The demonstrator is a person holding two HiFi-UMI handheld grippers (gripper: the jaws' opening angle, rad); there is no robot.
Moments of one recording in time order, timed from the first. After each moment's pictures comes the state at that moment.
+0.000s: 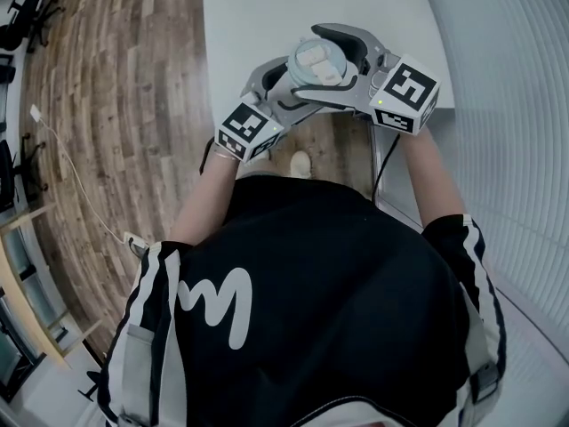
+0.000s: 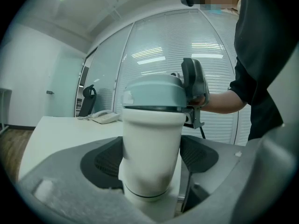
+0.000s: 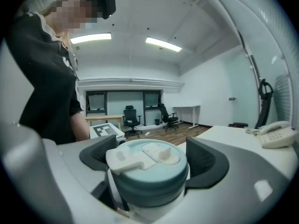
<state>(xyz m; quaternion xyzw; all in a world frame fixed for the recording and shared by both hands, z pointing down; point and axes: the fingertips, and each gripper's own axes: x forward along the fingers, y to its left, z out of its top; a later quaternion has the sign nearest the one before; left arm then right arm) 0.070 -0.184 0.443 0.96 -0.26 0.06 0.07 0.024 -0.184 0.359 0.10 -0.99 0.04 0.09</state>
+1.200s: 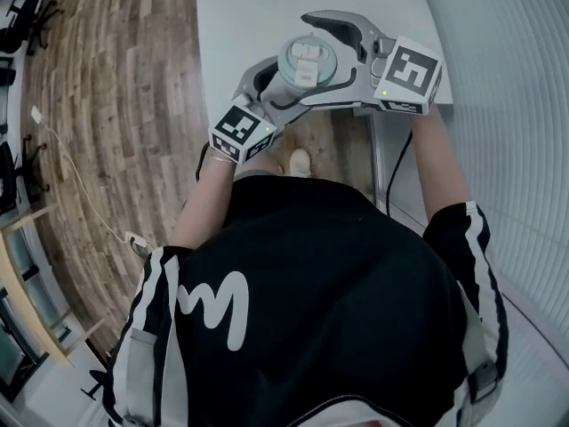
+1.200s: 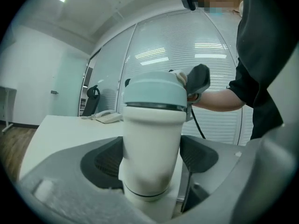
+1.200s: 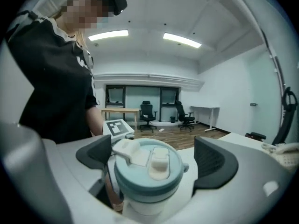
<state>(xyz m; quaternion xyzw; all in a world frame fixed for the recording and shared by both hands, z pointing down) 0.071 -0.184 0.447 0.95 -0.29 0.05 0.07 0.031 -0.170 0.353 -0.02 -0.99 -0.01 0.11</state>
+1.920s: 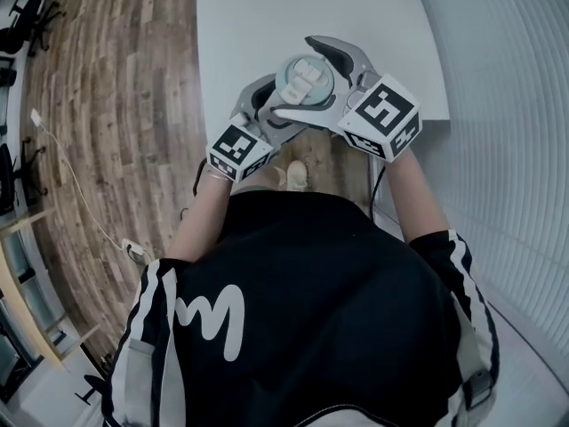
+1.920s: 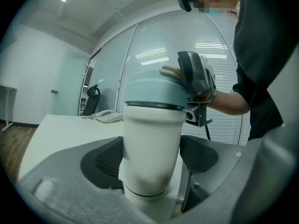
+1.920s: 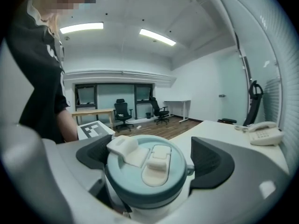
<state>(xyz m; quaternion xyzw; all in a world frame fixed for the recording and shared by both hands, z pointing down) 0.063 -0.185 0.452 0.95 -0.29 0.05 0.08 0.015 -0.193 0.372 0.16 -0.98 0.05 0.14</state>
